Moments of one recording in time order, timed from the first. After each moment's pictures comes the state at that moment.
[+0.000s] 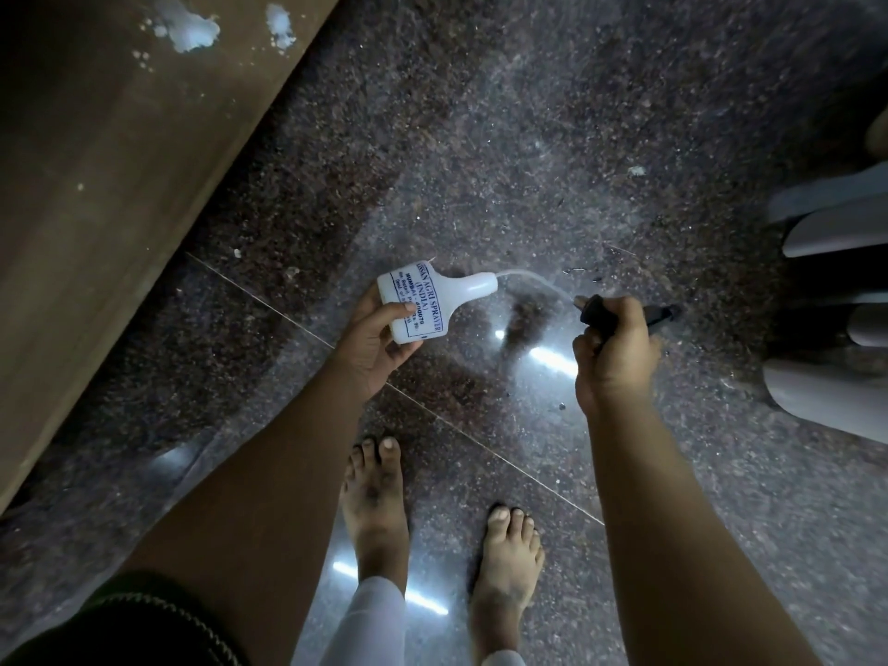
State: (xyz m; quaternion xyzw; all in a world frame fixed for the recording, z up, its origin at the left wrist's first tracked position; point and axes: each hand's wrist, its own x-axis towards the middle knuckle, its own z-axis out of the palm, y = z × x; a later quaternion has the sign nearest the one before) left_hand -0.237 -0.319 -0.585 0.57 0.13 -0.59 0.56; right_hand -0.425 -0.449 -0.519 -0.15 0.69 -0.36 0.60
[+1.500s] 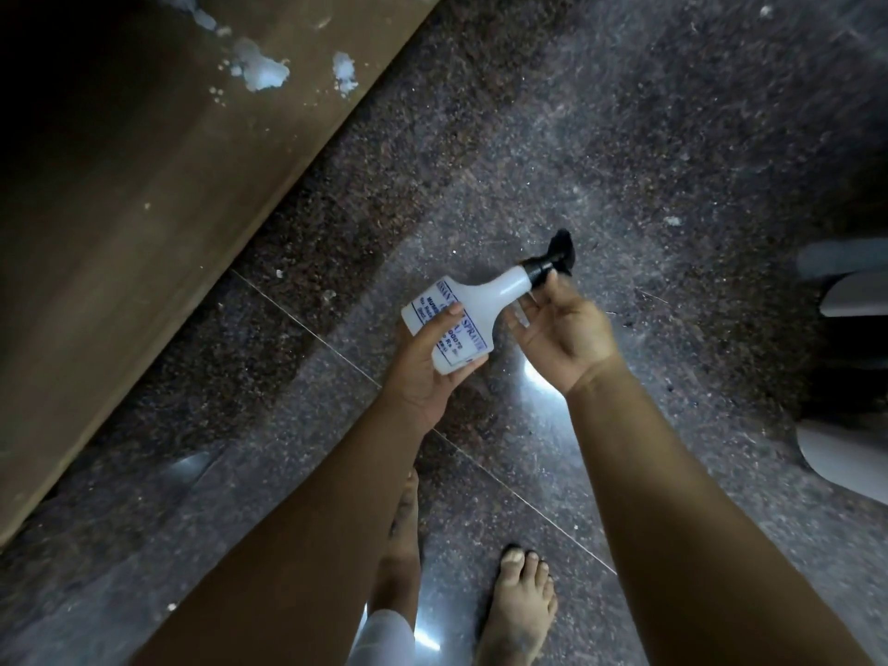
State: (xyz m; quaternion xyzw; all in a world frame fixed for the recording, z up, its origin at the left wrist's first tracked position) left_hand -0.254 -0.340 -0.541 0.47 0.18 -0.57 0.65; right_hand -0.340 -0.466 -0.524 -0.10 0.47 -0.20 0.85
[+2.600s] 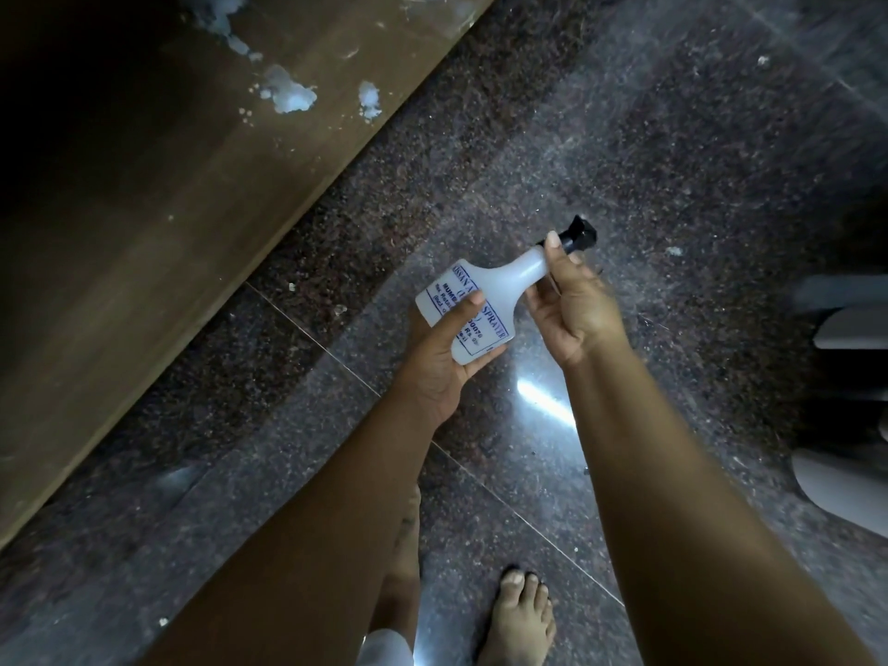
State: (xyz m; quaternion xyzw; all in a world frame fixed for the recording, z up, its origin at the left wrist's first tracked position) left_hand -0.236 -0.361 -0.520 0.47 0.11 -0.56 0.67; right_hand -0.304 -0.491 -0.510 -0.19 0.50 -0.25 0.81
